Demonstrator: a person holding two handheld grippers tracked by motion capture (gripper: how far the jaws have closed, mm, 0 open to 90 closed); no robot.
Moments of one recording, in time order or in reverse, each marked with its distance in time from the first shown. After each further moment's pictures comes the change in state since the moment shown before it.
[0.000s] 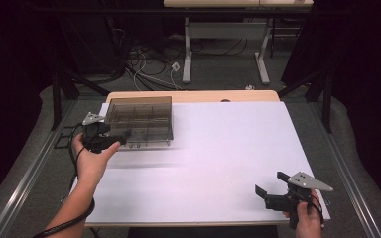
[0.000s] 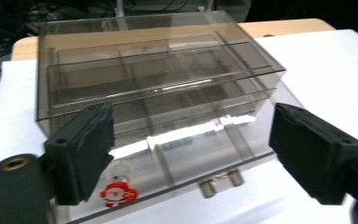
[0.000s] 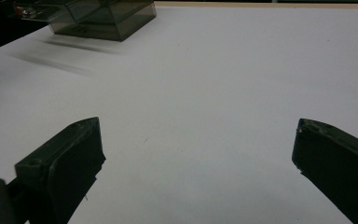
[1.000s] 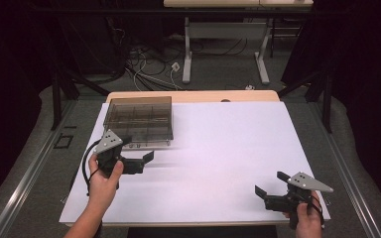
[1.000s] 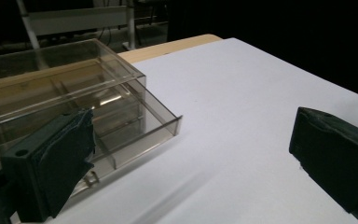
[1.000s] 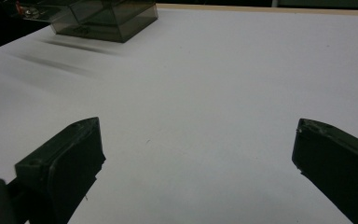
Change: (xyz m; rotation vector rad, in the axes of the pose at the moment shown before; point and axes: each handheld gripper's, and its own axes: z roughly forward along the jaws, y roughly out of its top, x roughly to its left) left arm -0.069 -0.035 -0.023 -0.146 -0.286 0.196; right arm 0.003 0.002 -0.002 -0.005 0.000 -0.012
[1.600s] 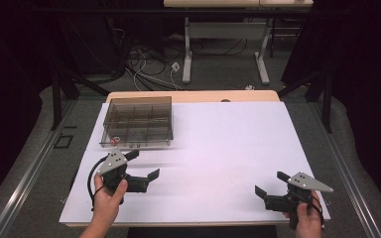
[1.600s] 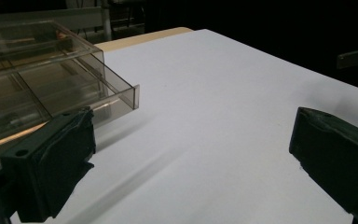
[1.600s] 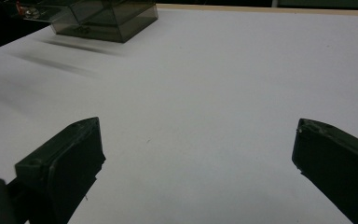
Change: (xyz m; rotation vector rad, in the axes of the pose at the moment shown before) left arm -0.020 -0.037 -0.001 -0.017 -0.082 0.033; right arm 0.000 0.000 0.000 0.000 0.001 -0.005
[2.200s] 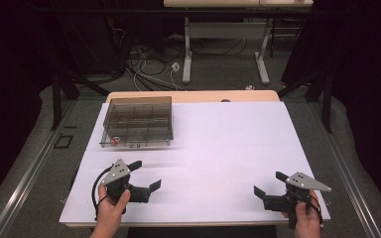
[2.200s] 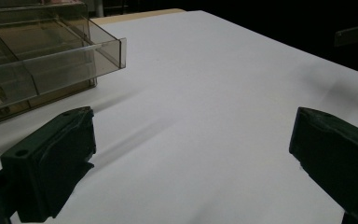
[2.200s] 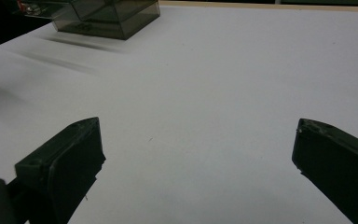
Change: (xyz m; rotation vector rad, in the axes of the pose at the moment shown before) left arm -0.004 -0.033 0.007 0.026 -0.017 -0.026; right arm 0.001 -0.001 0.003 0.009 0.007 -0.002
